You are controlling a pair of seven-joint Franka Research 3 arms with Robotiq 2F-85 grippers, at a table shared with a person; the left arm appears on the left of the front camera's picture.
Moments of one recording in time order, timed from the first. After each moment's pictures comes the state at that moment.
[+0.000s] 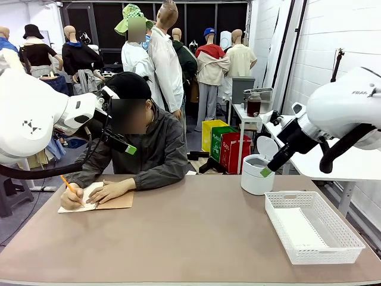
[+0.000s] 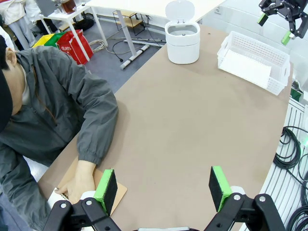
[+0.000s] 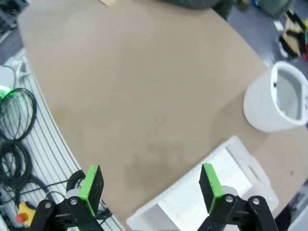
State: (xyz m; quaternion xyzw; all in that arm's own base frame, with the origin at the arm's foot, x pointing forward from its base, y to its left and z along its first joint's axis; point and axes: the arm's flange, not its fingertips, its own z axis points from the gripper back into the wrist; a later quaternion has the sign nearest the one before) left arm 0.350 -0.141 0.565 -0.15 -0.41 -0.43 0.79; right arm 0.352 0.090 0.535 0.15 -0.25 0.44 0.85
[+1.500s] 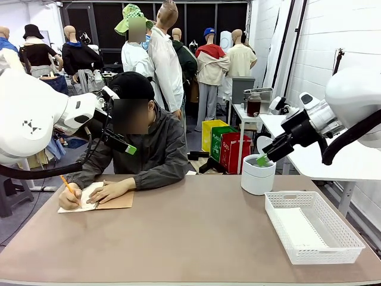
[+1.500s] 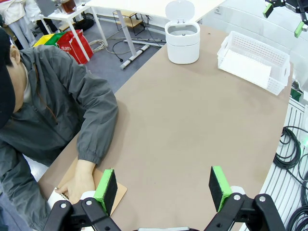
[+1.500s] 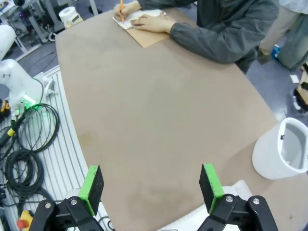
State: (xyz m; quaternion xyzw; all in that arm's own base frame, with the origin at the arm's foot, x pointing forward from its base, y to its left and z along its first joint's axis) left arm 0.350 -0.141 0.565 -0.15 -0.41 -0.43 0.79; right arm 0.339 0.088 0.558 0.23 -0.32 0.48 0.78
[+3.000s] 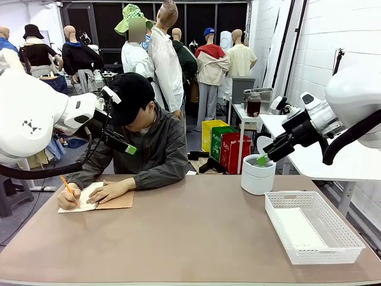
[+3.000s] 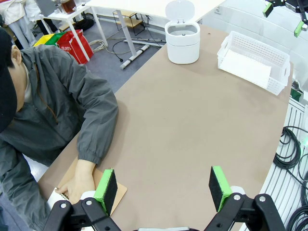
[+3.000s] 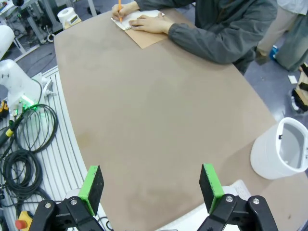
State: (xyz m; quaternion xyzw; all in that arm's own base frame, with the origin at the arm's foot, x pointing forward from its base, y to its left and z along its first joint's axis) left arm 0.350 -0.141 0.565 -0.15 -0.41 -0.43 0.79; right arm 0.338 0.087 0.557 0.22 -0.32 0.48 0.78
